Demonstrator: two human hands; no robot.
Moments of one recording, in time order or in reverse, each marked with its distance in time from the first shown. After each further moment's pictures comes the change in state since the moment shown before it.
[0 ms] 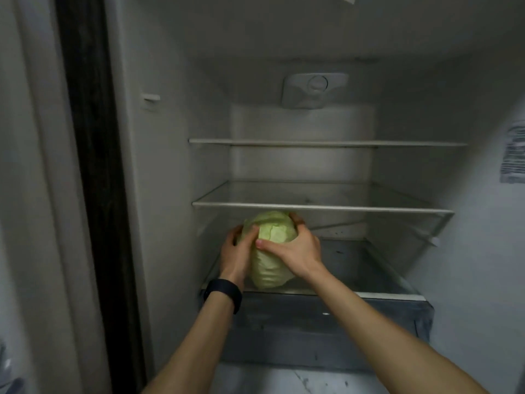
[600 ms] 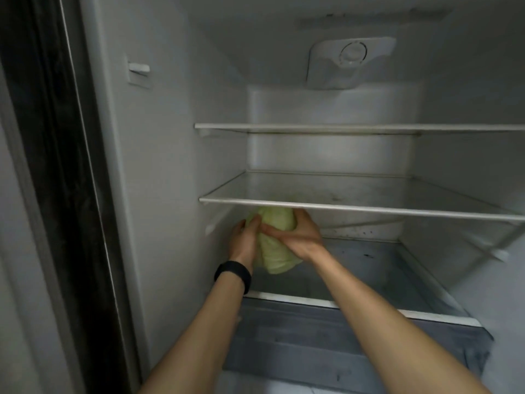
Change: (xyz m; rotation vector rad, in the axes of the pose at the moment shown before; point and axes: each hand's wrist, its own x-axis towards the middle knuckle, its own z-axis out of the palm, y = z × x) left_hand 0.072 -0.018 -0.002 0.028 0.027 -0.126; right_hand 0.078 0.018 0.048 -0.084 -0.187 0.006
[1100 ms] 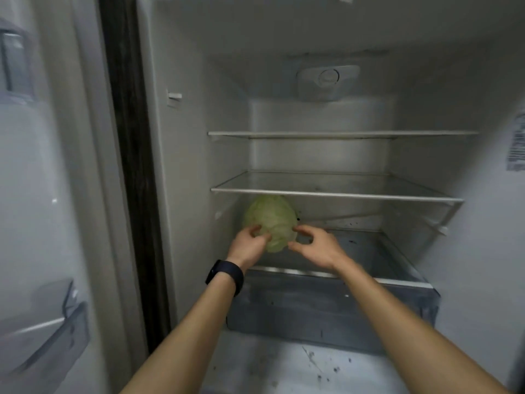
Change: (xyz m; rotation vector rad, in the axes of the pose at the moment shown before) left_hand -0.112 0.020 -0.019 0.527 -0.122 0.079; right_hand -0.105 0.005 -0.065 -0.231 -0.164 -0.022
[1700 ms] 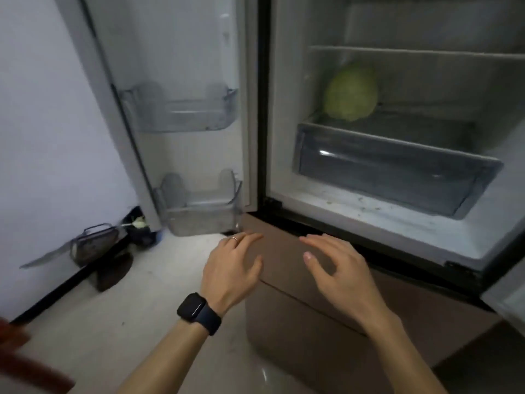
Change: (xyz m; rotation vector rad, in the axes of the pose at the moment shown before) left_hand -0.423 -0.164 -0.058 0.809 0.230 0.045; right_hand -0.391 -0.018 0.092 0.110 -0.185 -0.339
